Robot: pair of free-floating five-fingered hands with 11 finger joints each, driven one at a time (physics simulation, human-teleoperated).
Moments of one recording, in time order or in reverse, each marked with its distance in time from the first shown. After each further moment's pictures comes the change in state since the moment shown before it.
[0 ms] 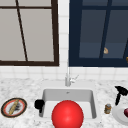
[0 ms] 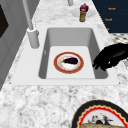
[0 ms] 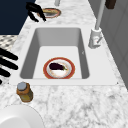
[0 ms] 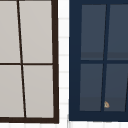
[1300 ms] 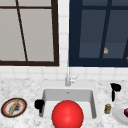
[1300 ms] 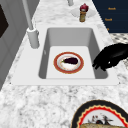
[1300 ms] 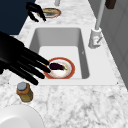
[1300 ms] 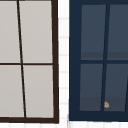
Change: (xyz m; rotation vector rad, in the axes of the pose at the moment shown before) left hand 0.000 0.000 0.000 0.000 0.000 0.000; right hand 0.037 0.018 -0.076 -0.047 0.035 0.207
